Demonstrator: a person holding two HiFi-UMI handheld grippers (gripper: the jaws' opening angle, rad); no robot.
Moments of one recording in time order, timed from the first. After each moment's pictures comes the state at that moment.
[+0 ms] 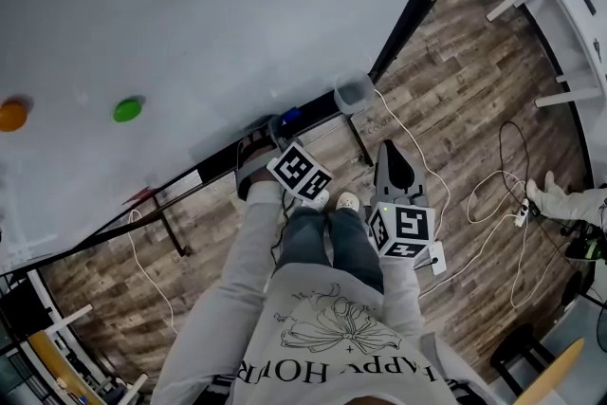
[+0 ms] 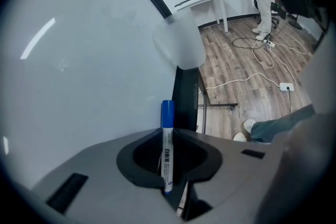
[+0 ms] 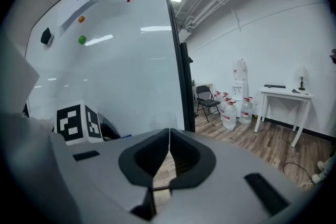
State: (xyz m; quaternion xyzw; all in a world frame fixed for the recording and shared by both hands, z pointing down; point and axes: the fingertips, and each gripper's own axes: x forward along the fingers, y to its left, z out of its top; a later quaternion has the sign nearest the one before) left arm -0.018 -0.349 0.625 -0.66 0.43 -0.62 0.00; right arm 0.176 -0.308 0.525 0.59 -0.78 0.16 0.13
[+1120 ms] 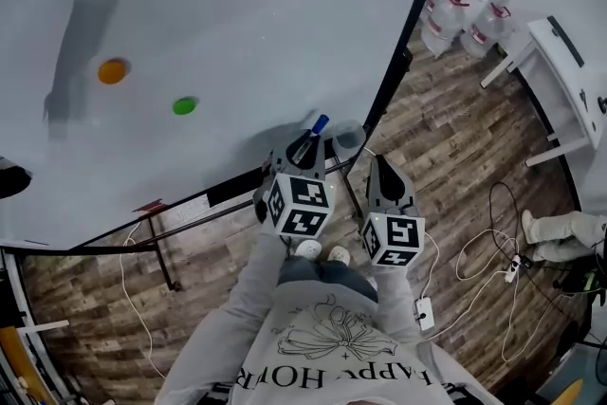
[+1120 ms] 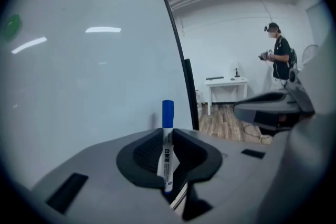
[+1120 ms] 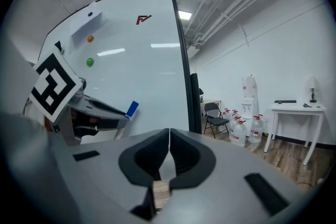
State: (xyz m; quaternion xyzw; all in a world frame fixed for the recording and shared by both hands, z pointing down) left arm 0.042 -0.356 0.440 -0.79 0.55 -0.27 -0.05; right arm 0.164 -0.327 0.444 0.57 -0.82 0.09 0.08
